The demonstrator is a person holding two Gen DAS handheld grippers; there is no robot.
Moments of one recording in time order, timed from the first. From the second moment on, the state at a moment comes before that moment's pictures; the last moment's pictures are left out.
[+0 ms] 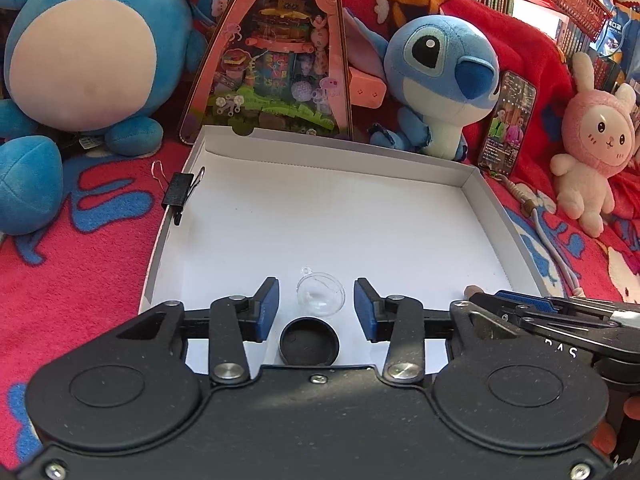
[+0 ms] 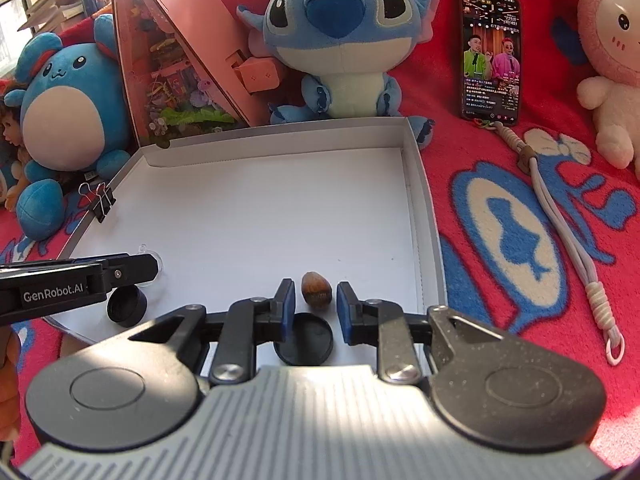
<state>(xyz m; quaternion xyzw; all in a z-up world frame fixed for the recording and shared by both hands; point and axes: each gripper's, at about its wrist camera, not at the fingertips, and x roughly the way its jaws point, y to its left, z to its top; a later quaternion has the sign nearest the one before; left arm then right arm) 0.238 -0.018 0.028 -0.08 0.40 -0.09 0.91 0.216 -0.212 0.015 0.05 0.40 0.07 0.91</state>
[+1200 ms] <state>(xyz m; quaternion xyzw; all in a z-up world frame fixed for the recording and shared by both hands) 0.040 0.003 0.038 0.00 0.30 -0.14 0.94 0.033 -0.220 0.026 0.01 0.27 0.10 0.96</state>
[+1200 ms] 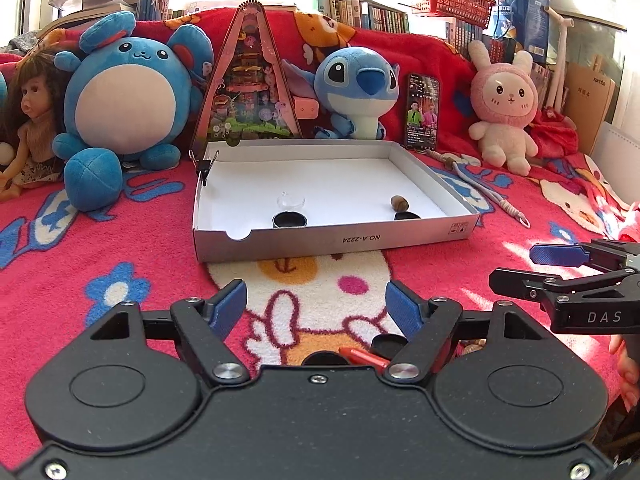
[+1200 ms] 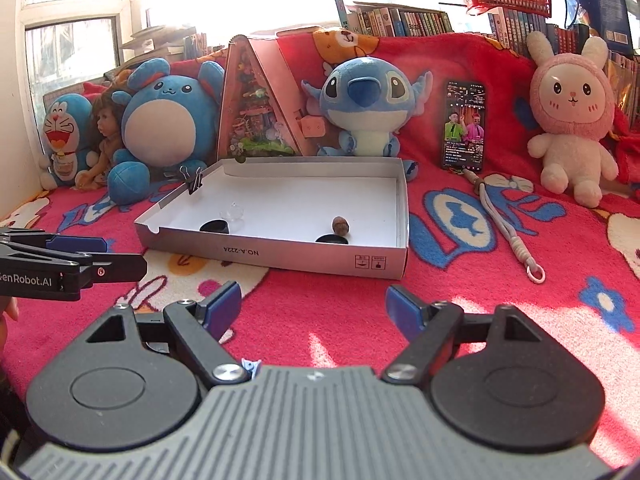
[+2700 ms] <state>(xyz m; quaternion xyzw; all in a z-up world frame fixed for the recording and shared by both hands) 0.002 0.012 0.014 0.05 0.31 -0.10 0.94 0.014 -0.215 -0.007 -0.07 0.30 0.04 0.95</state>
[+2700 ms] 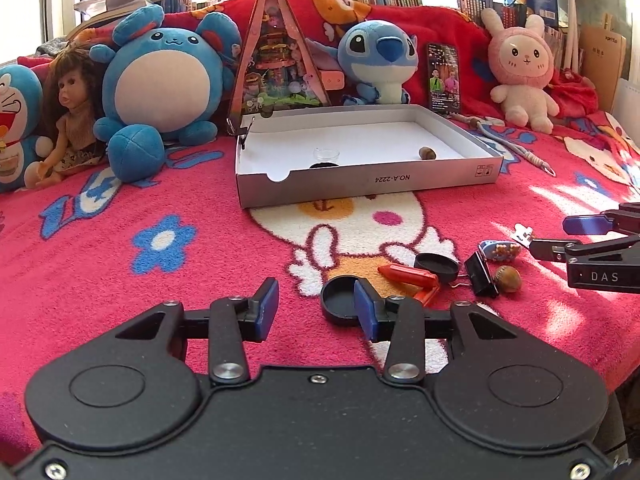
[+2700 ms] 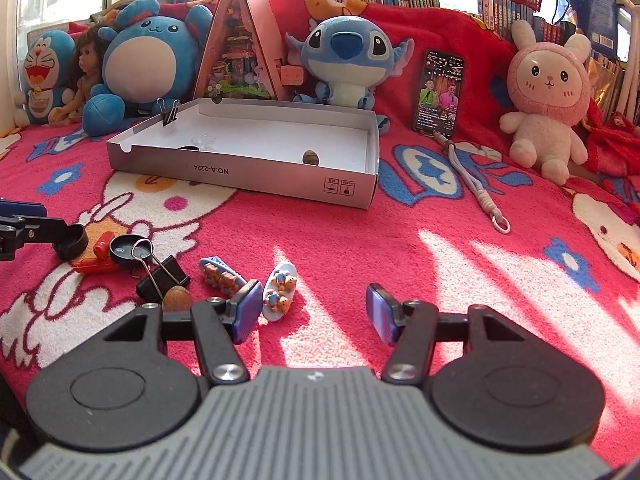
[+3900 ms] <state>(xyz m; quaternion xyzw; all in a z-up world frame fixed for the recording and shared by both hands) 0.004 -0.007 0.001 0.06 0.31 -0.13 0.94 0.015 -0.197 -0.011 -0.05 0.30 0.07 0.95</state>
